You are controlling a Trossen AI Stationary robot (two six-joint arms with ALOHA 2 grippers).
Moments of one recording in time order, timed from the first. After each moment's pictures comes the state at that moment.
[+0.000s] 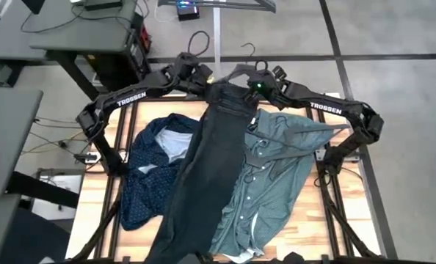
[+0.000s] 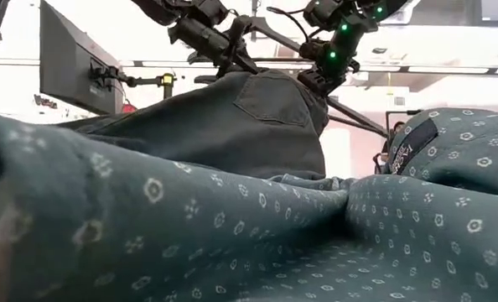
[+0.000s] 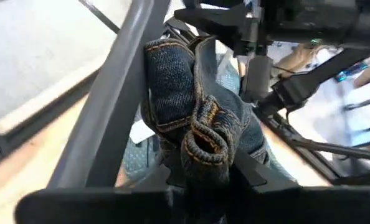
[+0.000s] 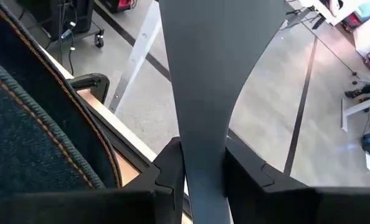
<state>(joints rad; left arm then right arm) 0.61 1.74 1.55 -0.36 0.35 -0.36 -0.46 1.54 1.32 -0.47 0.64 -0.06</state>
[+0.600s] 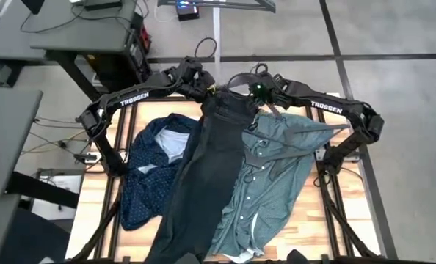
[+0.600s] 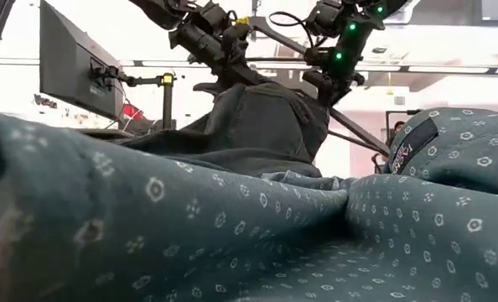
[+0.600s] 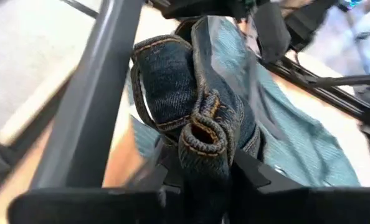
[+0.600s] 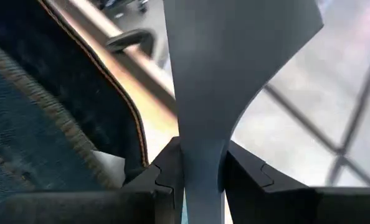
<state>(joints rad) 0.62 1.74 1.55 -0.50 0.46 -0.08 -0.52 1.55 1.32 -0.69 0.35 0.09</state>
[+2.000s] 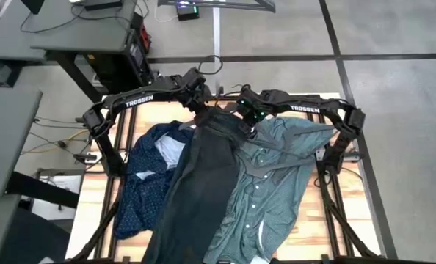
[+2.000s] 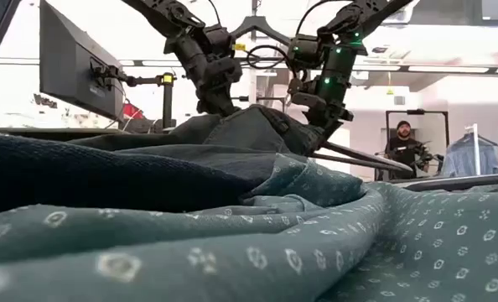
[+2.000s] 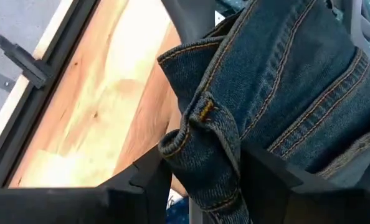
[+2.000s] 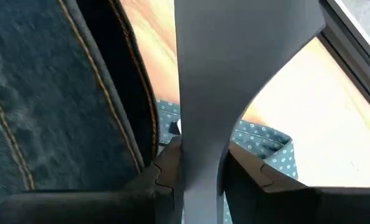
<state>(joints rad) 0.61 1.77 1.51 -0.73 0.26 0.18 -0.46 1.74 1.32 -0.77 0.10 0.18</state>
